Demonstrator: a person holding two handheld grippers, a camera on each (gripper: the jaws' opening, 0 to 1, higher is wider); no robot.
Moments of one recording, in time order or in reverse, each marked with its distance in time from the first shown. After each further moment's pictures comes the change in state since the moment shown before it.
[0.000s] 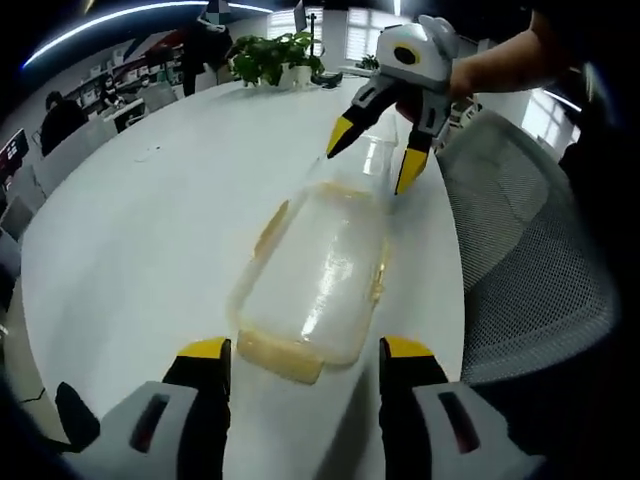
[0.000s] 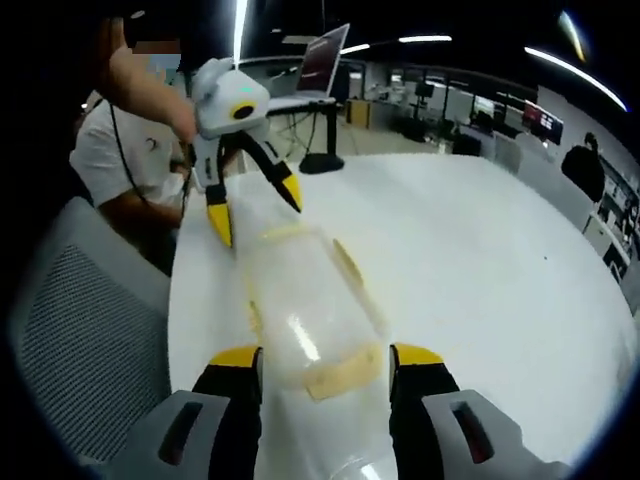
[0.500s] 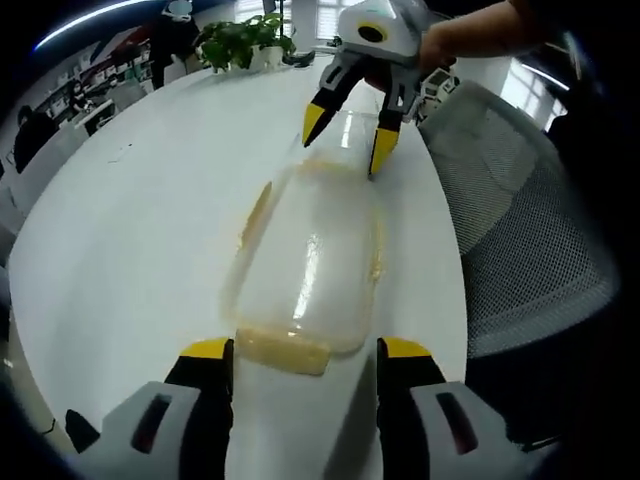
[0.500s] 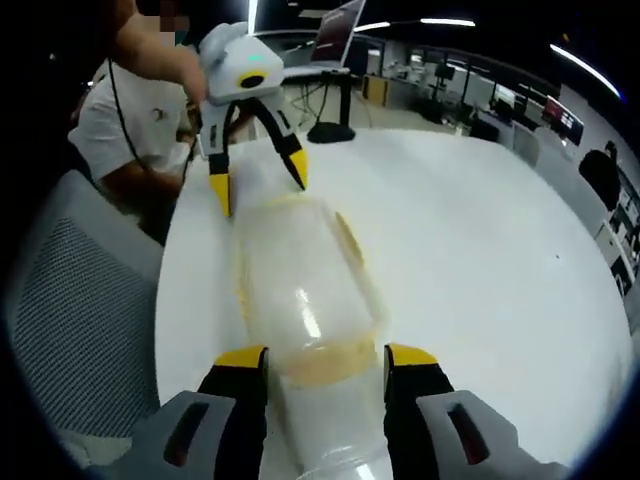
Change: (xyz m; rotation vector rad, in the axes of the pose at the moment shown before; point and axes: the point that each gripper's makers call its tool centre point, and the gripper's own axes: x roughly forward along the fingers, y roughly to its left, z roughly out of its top) left arm 0.007 0.002 -0.011 0.098 0.094 -0.082; right arm 0.013 -0.010 -0.014 -0.067 0.121 0.042
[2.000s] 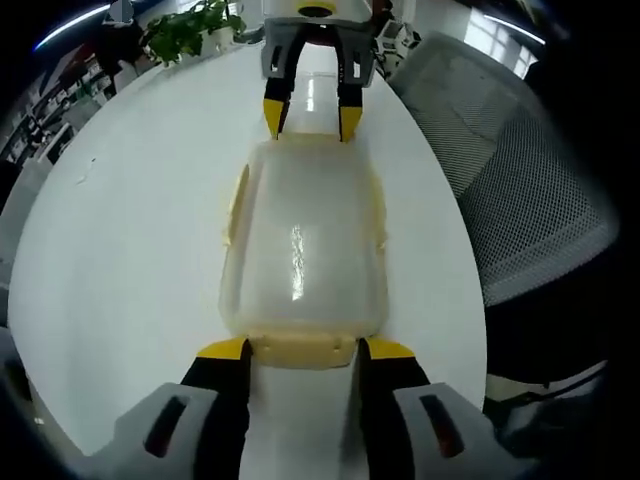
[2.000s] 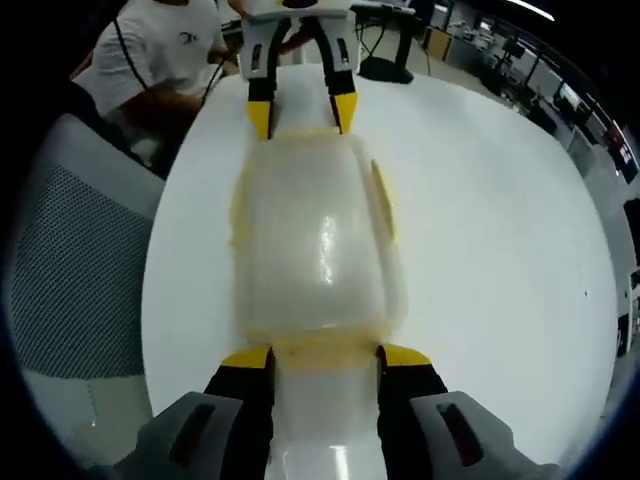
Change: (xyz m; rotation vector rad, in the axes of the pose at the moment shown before) left arm 0.005 0.012 -0.015 0.185 0.119 -0.069; right arm 0.024 0.002 -0.014 -0.176 0.302 0.118
